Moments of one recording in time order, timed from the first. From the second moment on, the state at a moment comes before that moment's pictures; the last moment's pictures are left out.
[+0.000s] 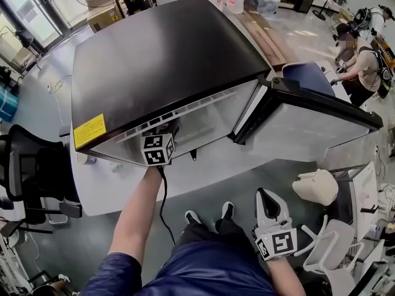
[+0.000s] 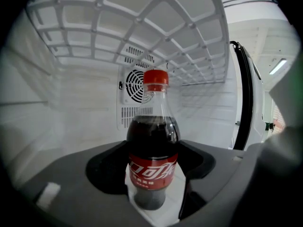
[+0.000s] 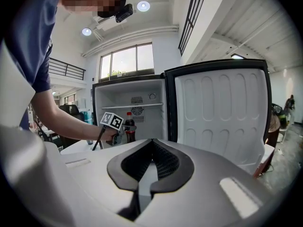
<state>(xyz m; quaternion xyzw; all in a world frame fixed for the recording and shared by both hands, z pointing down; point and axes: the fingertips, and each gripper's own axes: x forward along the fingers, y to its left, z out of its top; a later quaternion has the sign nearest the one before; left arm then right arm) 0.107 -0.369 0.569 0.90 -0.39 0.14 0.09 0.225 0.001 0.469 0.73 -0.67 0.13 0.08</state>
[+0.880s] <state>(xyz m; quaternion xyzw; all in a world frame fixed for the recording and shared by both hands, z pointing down) 0.100 -0.356 0.574 0.90 -0.41 0.15 0.07 0.220 -0.006 0.467 0.71 -0.69 0.13 0.07</state>
